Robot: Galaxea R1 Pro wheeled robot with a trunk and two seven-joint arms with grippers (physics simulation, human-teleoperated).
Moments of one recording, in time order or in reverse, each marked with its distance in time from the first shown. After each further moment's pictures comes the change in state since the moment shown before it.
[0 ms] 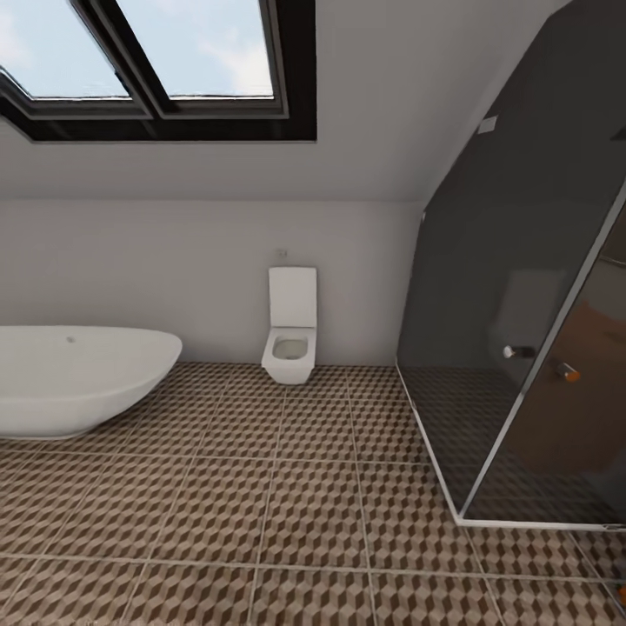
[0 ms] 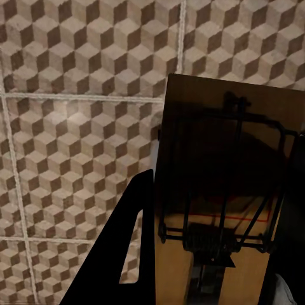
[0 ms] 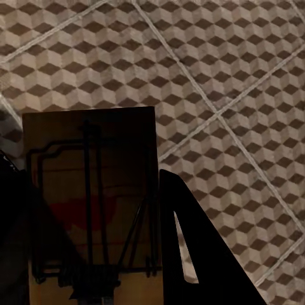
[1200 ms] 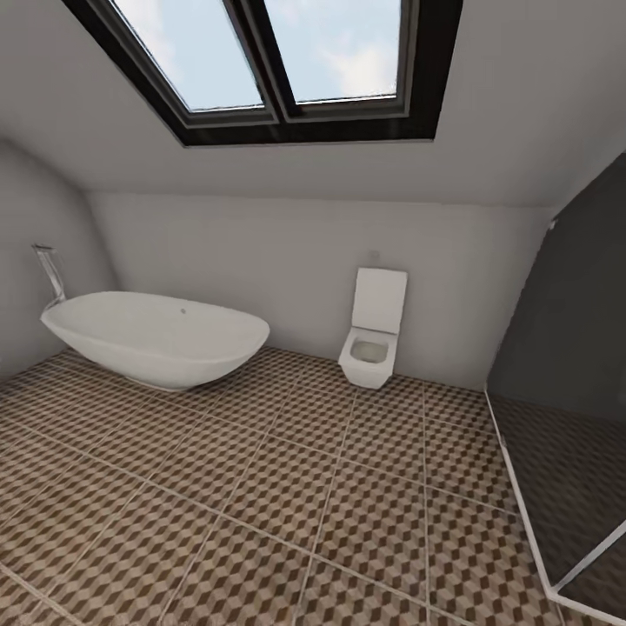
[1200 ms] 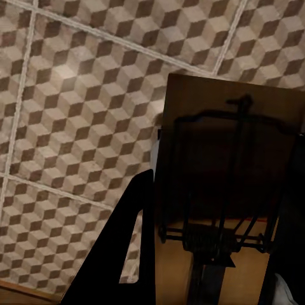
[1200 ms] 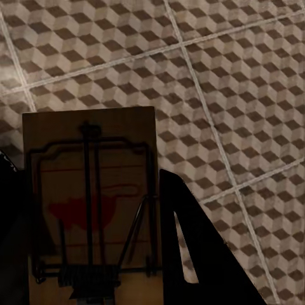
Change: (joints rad) left arm 0.000 0.000 0.000 0.000 0.000 0.000 -0.001; right arm 0.000 0.000 0.000 0.000 0.000 -0.001 0.000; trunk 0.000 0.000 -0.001
